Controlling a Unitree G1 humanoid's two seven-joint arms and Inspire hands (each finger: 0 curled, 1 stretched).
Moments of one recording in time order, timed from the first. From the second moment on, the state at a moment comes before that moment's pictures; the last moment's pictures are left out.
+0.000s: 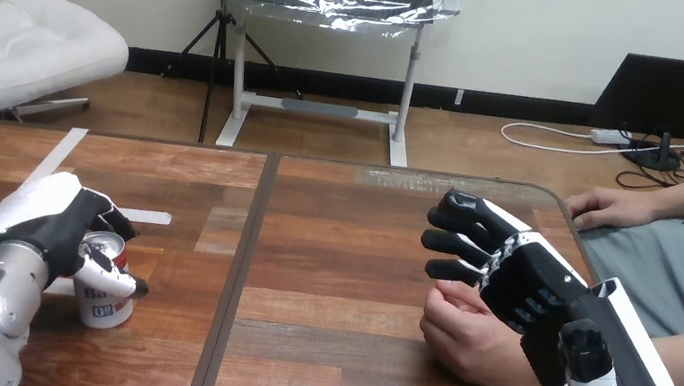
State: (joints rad) left arm -0.27 0.55 -0.18 0.32 0.57 0.34 -0.18; right arm 0.35 -0.25 -0.04 -0.28 0.31 -0.43 0.56
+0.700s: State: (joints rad) left arm -0.27 0.58 -0.18 0.30 0.59 0.36 -0.24; right arm 0.35 -0.25 -0.04 -0.28 0.30 -0.43 0.56
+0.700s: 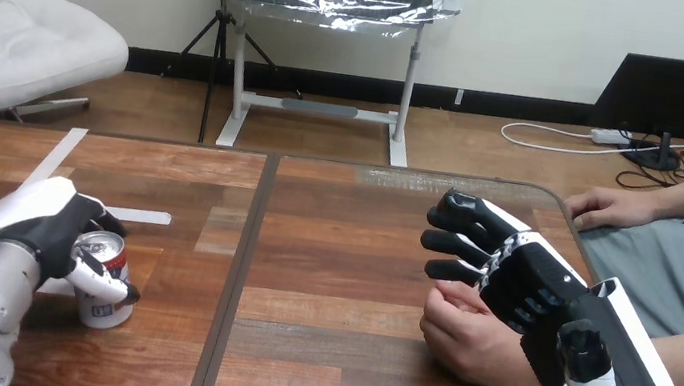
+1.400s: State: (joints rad) left arm -0.27 0.58 -0.18 0.27 0.59 0.35 -0.22; right arm 0.35 -0.25 -0.04 -0.28 0.31 -0.43 0.56
